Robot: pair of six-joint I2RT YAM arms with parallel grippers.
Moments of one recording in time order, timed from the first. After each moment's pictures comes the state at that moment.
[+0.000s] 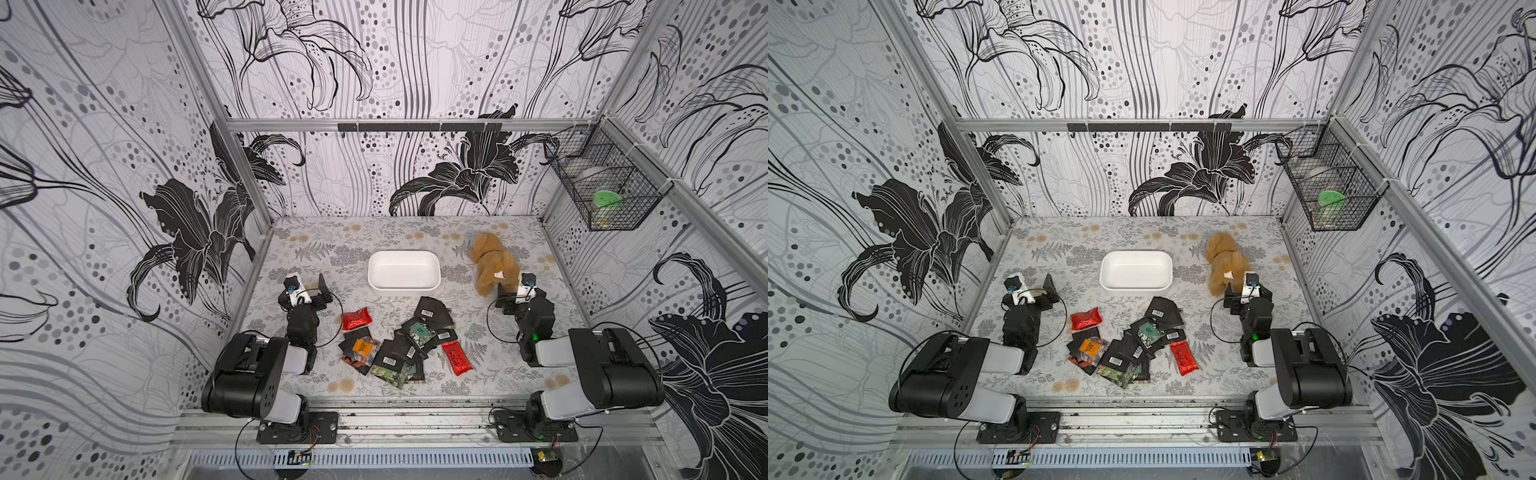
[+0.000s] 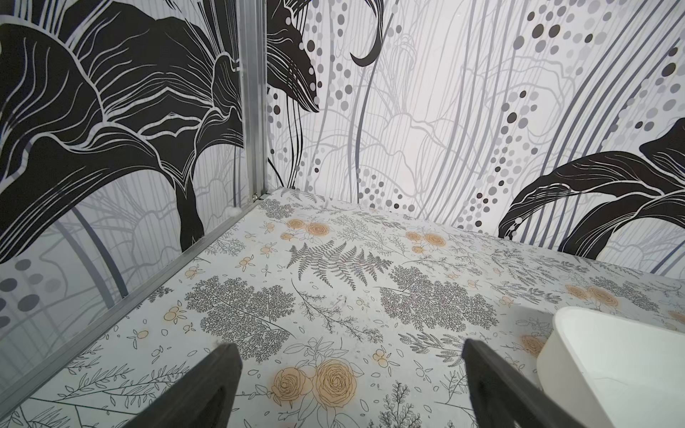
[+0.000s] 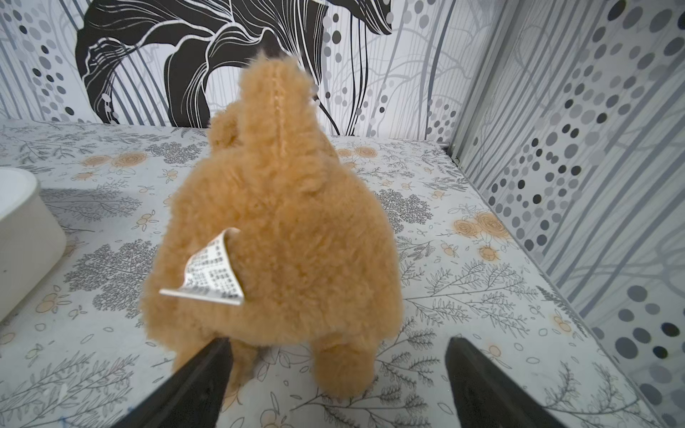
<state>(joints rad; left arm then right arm) -0.08 1.47 0.18 1.24 -0.36 -0.20 0.01 1.50 0.23 1.06 0.10 -0.07</state>
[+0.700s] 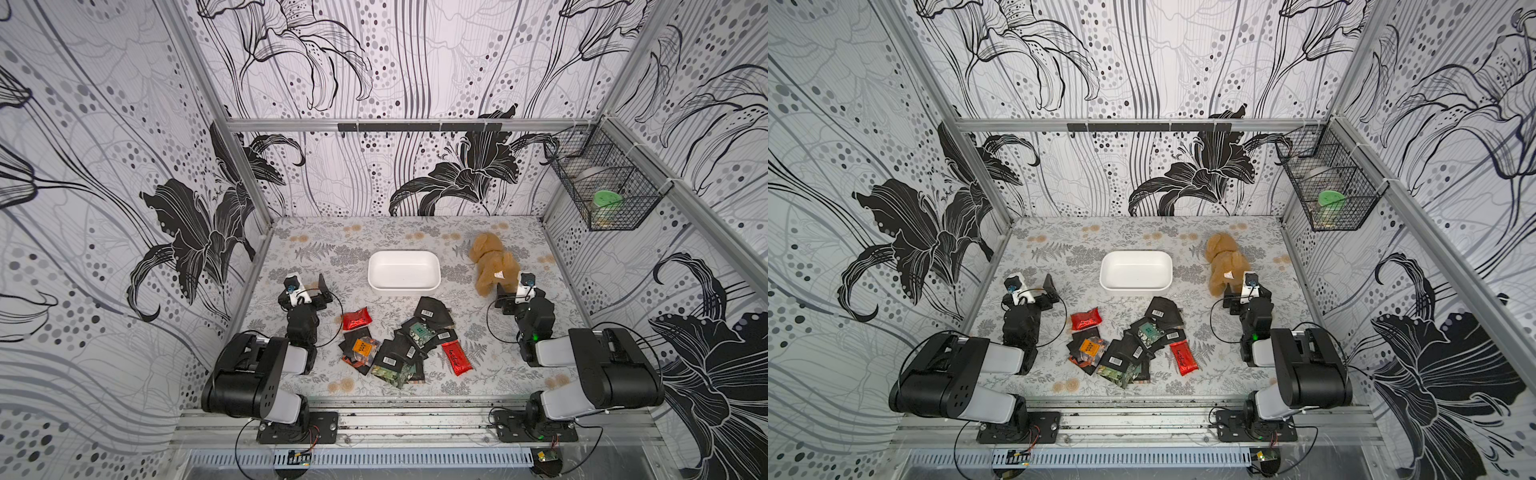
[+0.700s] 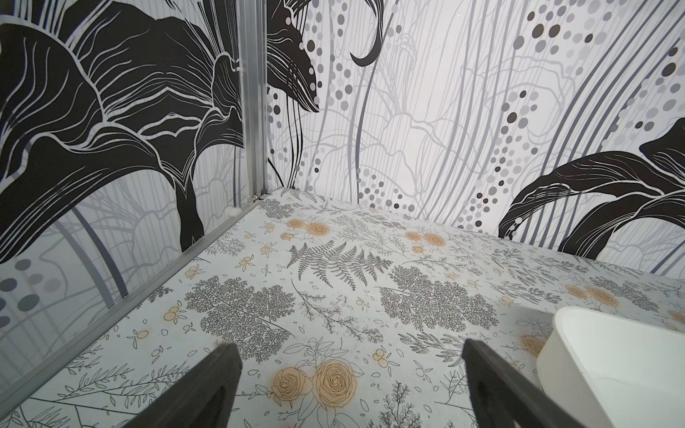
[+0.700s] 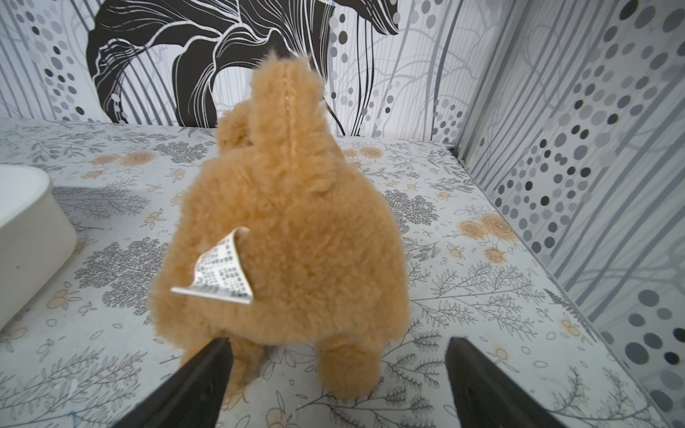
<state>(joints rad) -0.08 1.47 0.18 1.24 -0.35 -0.20 0.01 1.49 0.23 1.06 0.06 -0.07</state>
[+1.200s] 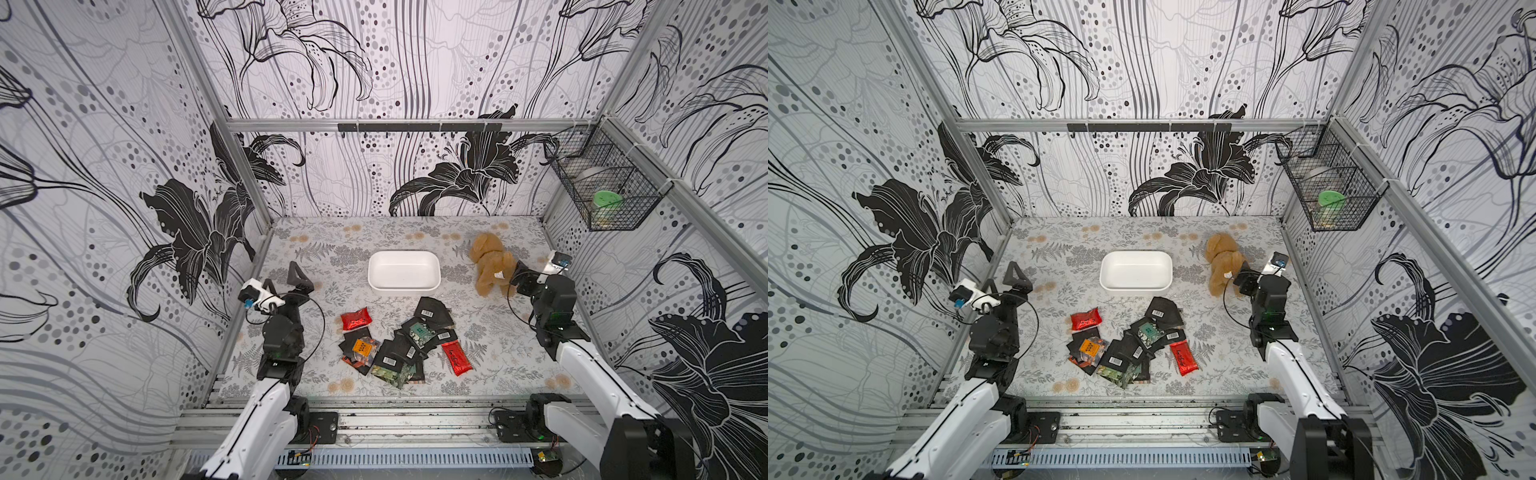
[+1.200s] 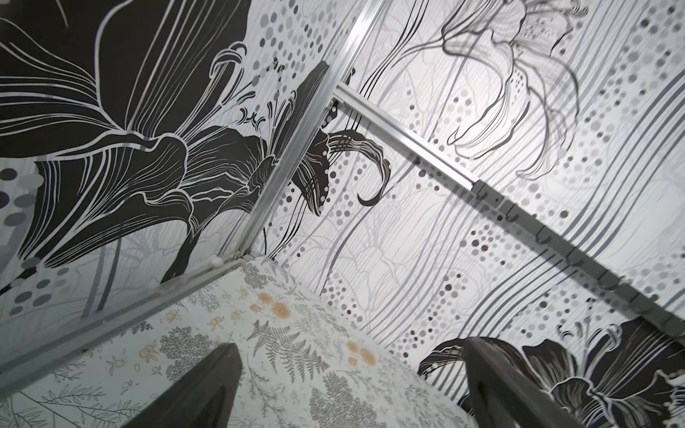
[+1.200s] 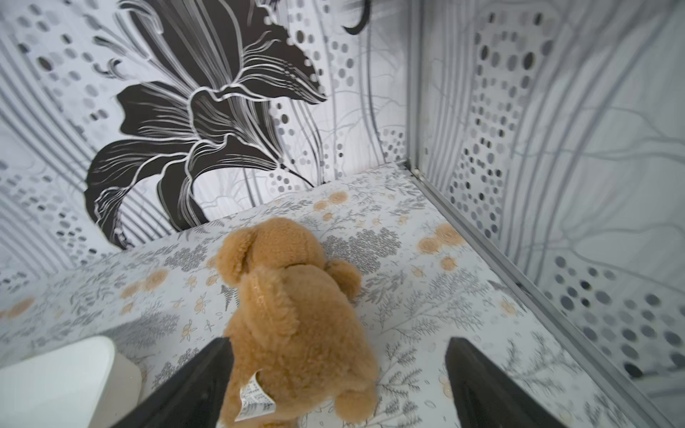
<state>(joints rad) -0.10 0.66 0.21 0.64 -0.44 -0.59 0.02 0.97 0.54 0.16 0.27 0.33</state>
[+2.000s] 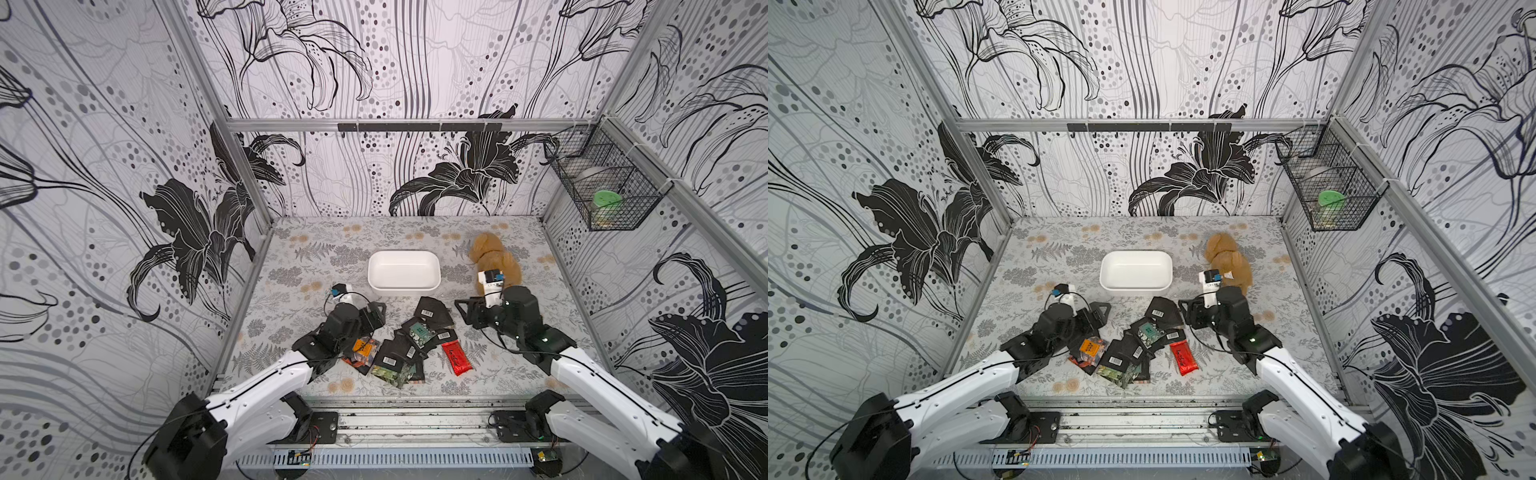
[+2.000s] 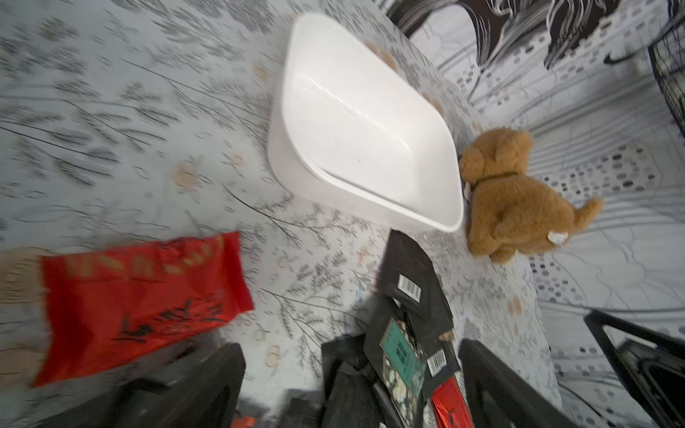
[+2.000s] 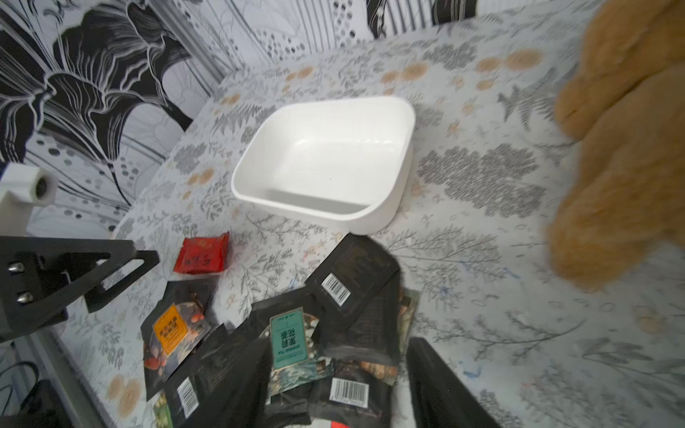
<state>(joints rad) -0.70 1.05 0.46 0.01 -0.16 -0.95 0.55 0.95 0.55 -0.12 -0.11 0.34</state>
